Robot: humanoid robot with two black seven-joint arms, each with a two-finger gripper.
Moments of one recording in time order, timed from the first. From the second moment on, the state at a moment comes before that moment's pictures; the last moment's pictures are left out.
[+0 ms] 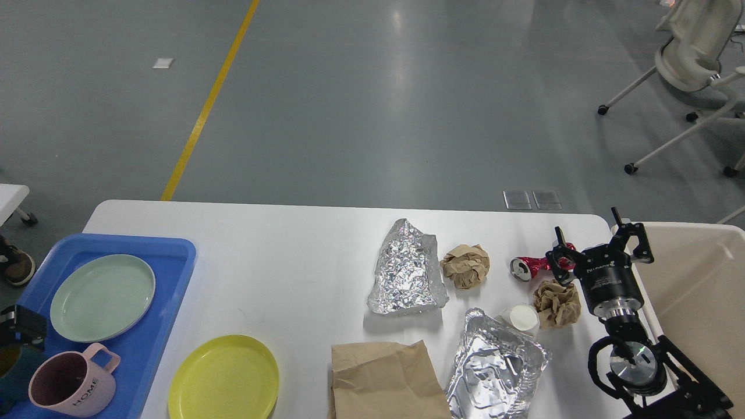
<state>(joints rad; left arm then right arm) -1.93 0.85 1.62 -1.44 0.32 -0.41 -0.07 0.21 -0.18 1.29 0.84 -0.21 0.39 0.35</state>
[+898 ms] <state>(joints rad) -2.58 0.23 1.54 -1.76 -0.21 -0.67 -0.06 0.21 -0.18 1.29 0.84 -0.21 0.39 0.35</state>
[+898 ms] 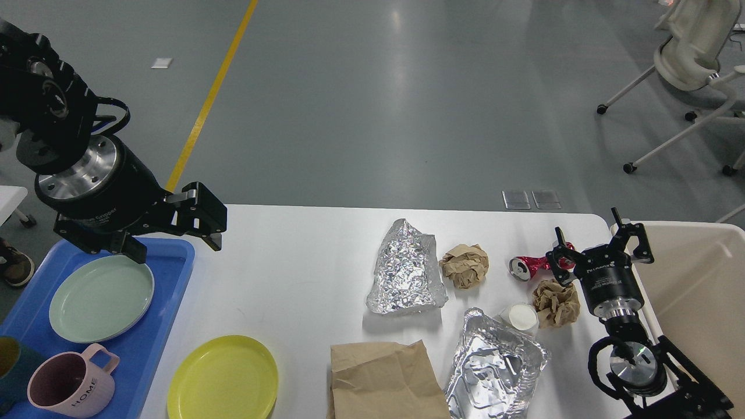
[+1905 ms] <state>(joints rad) -1.98 0.27 1.50 -1.69 -0.30 -0.35 -0.07 0.21 -0.18 1.29 0.84 -0.21 0.39 0.35</state>
